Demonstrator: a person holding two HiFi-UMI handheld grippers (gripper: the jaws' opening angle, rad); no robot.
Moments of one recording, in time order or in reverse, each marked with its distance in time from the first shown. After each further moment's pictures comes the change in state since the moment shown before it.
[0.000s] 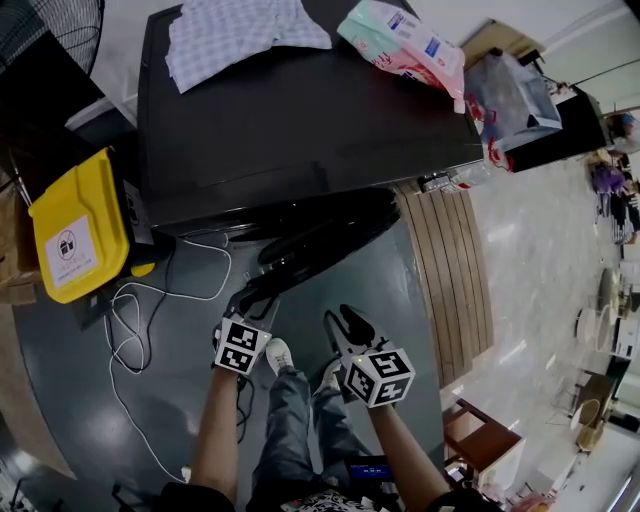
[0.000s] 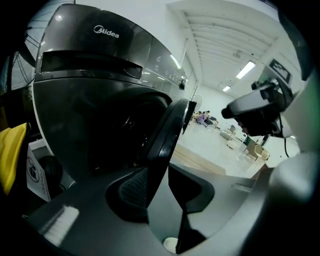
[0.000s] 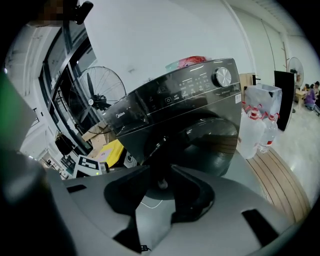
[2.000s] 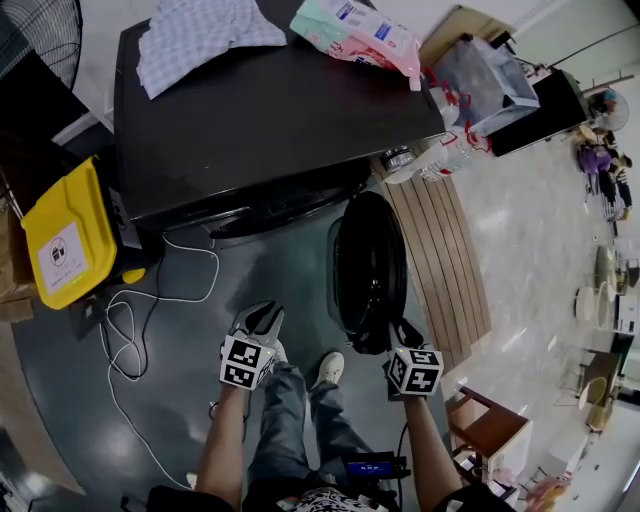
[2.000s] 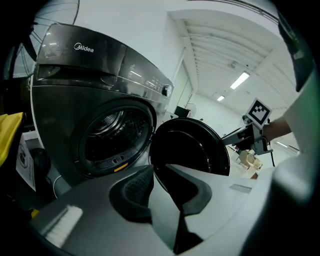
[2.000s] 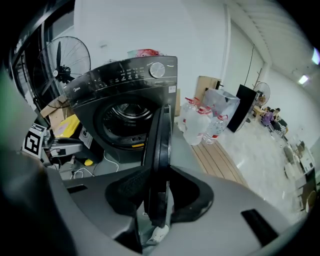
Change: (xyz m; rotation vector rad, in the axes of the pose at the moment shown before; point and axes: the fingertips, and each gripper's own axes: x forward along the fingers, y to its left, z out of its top) left arm -0.015 -0.082 0.000 -0.052 -0.073 -0.076; right arm -0.128 -0.165 -0.081 -0.013 0.190 -0.473
